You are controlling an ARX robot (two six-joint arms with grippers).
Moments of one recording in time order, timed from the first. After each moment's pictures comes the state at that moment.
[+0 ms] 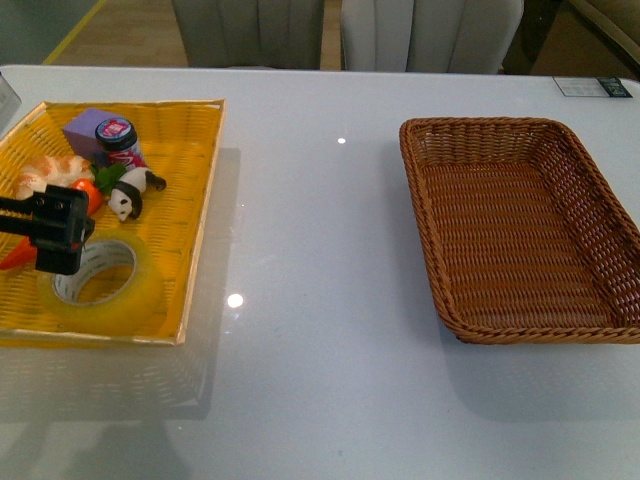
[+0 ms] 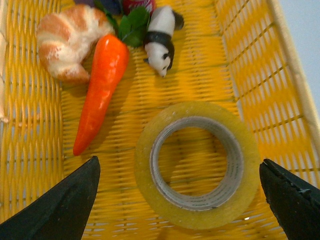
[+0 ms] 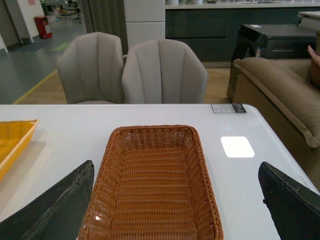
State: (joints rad) left arm -0.01 1.91 0.65 0.47 0.01 0.15; right arm 0.00 0.01 0.02 0.00 0.00 0.00
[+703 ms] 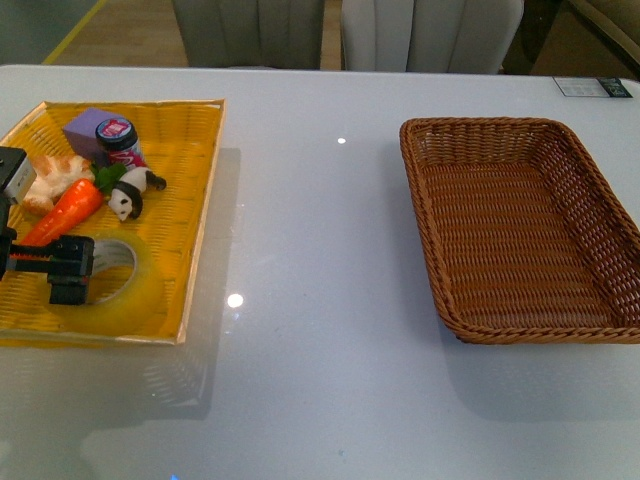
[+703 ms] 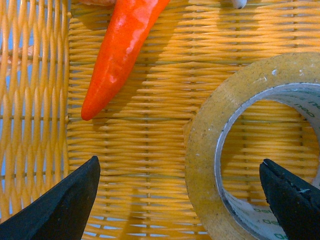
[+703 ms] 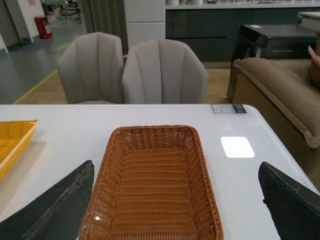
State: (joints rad) left arm 0.05 2.17 0.81 0.42 -0.08 0.10; right arm 0.00 0.01 0.02 0.00 0.00 0.00
